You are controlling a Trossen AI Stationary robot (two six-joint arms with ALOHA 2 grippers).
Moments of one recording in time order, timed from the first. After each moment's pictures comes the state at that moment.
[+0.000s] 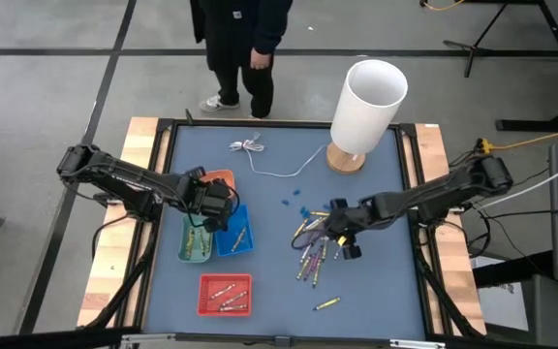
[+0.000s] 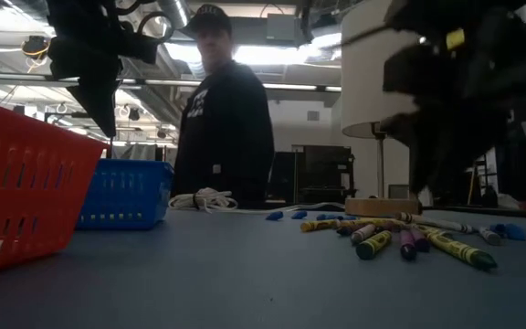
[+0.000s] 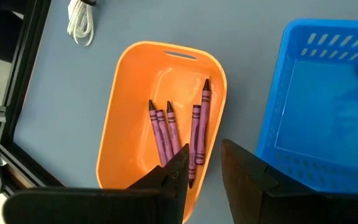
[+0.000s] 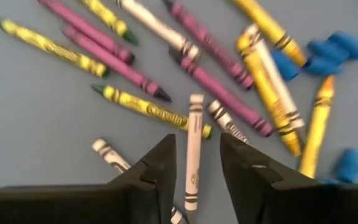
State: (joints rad) left arm -0.17 1.34 0.97 -1.09 -0.47 -0.57; right arm 0.23 1.45 0.76 -0.41 -0.02 0.00
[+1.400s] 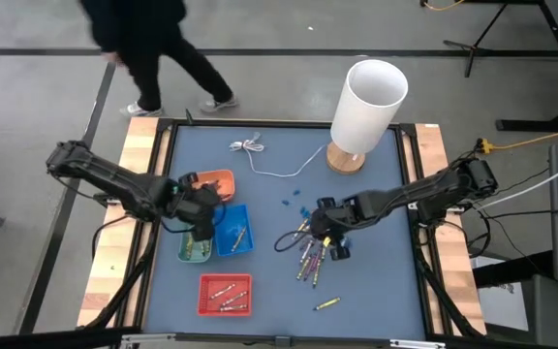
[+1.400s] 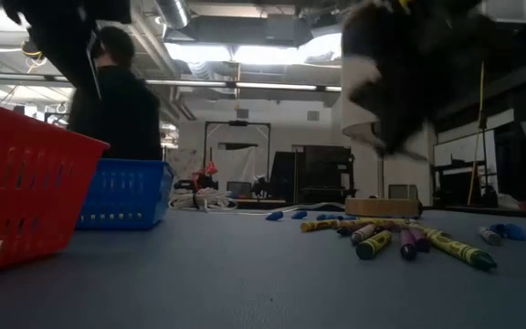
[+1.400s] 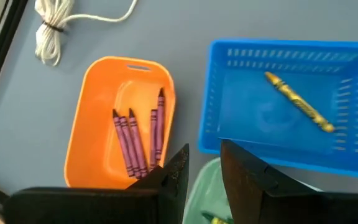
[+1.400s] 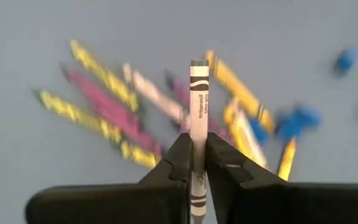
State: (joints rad) left arm -0.32 1.17 0.97 -1.09 -0.43 -0.63; right arm 0.23 1.59 1.08 -0.63 -0.02 -0.01
